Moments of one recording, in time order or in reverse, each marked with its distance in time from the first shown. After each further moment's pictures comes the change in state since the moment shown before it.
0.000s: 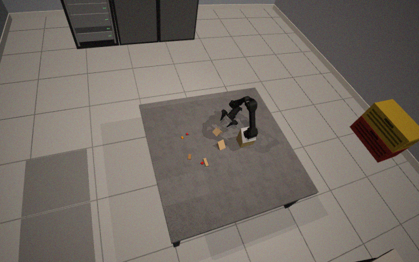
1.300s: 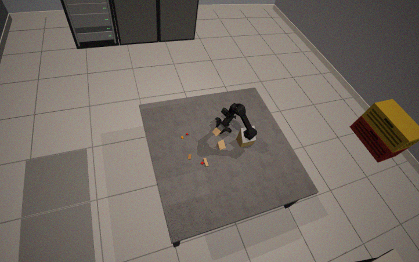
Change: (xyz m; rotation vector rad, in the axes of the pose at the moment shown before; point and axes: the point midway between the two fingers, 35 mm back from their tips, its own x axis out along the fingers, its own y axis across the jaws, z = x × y) arm 0.094 -0.008 -0.003 0.000 0.015 -0.025
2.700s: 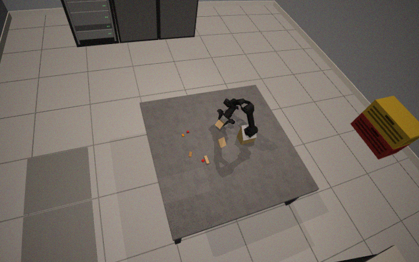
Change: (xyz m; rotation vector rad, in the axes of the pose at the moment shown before) arm -0.065 -0.003 -0.066 -0.093 -0.063 -0.030
